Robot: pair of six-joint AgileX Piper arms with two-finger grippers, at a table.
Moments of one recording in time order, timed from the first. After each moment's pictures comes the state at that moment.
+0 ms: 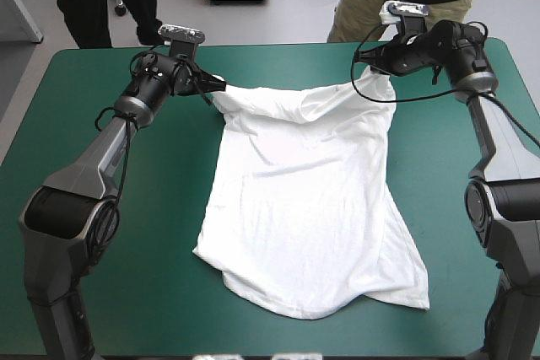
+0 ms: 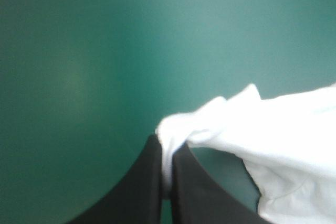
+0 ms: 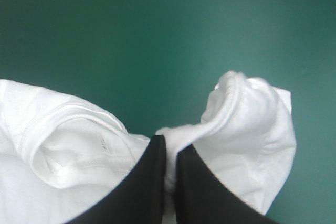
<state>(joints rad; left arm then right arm) -0.29 2.01 -1.85 0.25 0.74 -0.18 0.09 2.06 -2.03 0.36 0.90 -0.14</state>
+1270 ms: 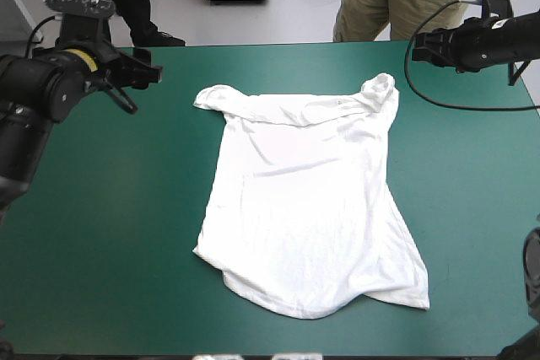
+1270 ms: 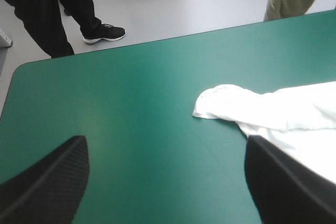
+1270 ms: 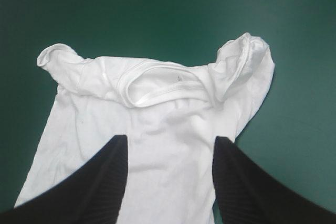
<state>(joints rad) -0.28 1.36 -1.69 0.24 0.97 -0.10 -0.13 1.68 -1.94 0.54 1.22 -0.18</state>
